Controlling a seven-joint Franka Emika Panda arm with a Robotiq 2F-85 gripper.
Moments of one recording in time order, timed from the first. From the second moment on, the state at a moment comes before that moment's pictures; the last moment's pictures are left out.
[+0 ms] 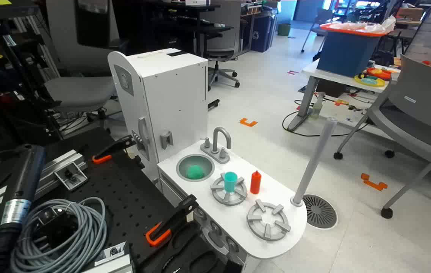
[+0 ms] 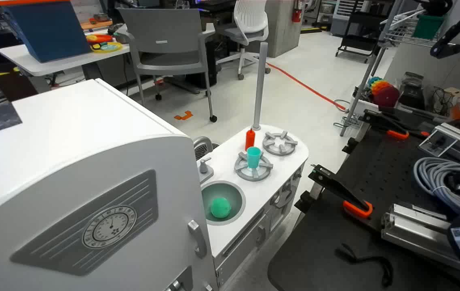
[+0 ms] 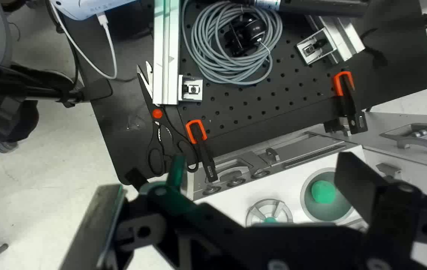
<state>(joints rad) -0.16 -0.59 -0.14 -2.58 -0.05 1.75 0.01</state>
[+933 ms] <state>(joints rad) -0.16 -0.59 -0.14 -2.58 -0.05 1.75 0.01</state>
